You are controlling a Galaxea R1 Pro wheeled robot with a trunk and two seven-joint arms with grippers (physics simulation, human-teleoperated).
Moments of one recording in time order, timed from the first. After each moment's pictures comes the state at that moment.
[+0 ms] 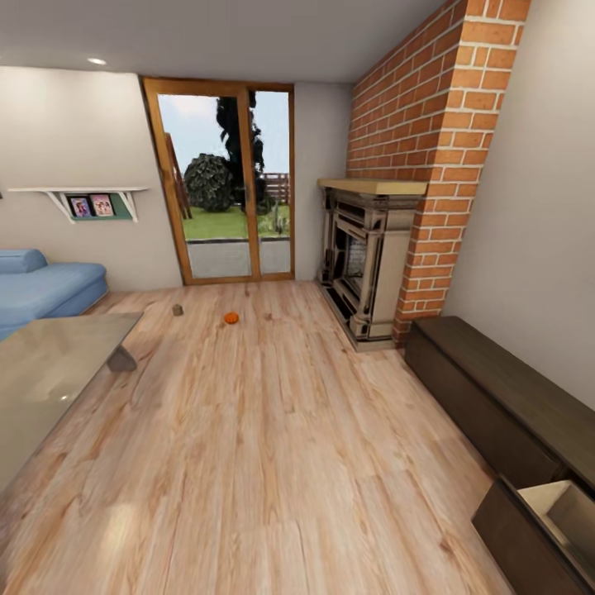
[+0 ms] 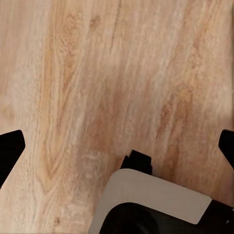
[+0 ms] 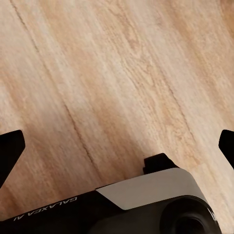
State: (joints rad) left arm -0.30 0.03 -0.17 -0.02 0.47 -0.14 0.20; right arm -0.27 0.17 0.50 0.04 -0.73 -0.37 -0.24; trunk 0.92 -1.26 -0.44
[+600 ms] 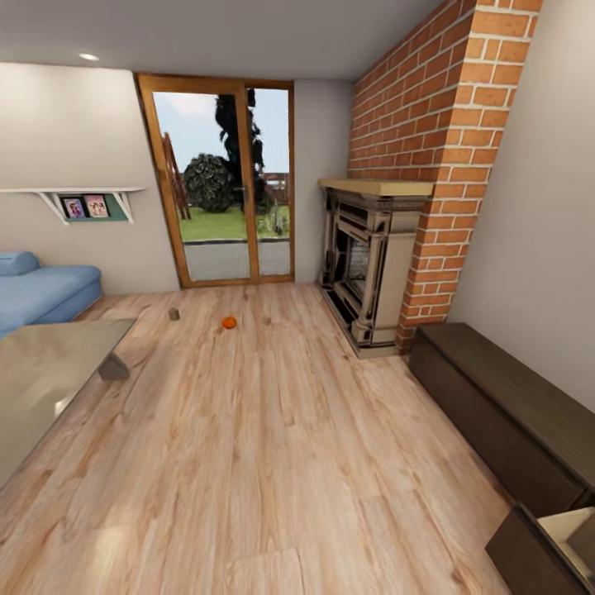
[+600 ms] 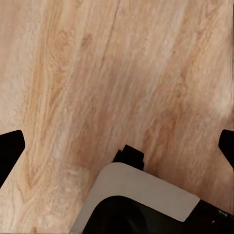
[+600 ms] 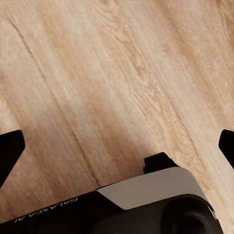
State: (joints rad) left arm -0.30 0.03 -0.16 -0.02 0.56 -0.13 0.20; right arm -0.27 0.17 0.50 0.03 -0.75 -0.37 -0.24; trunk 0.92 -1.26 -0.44
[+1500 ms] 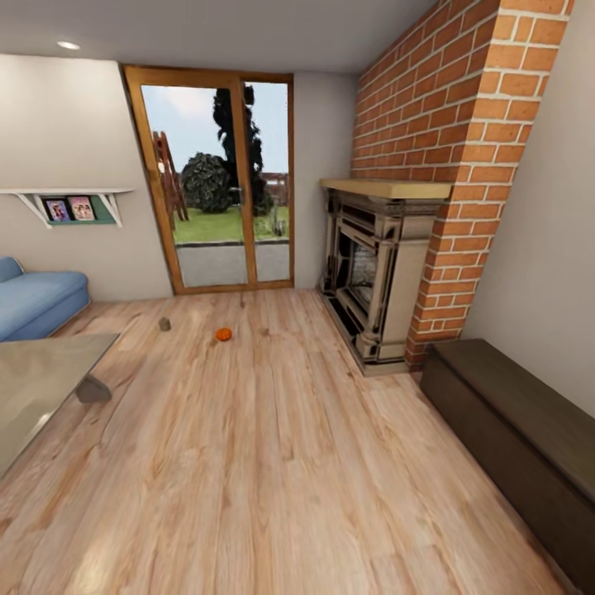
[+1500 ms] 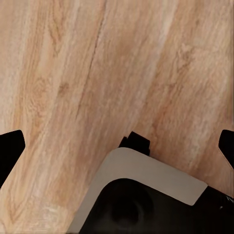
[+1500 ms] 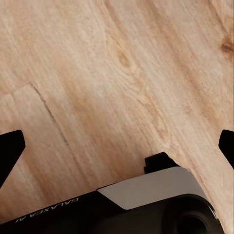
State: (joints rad) left arm -0.26 0.03 -0.16 -0.02 0.58 -0.14 0.20; right arm -0.27 0.17 0.50 0.03 -0.75 -0.37 -0.24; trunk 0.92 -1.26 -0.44
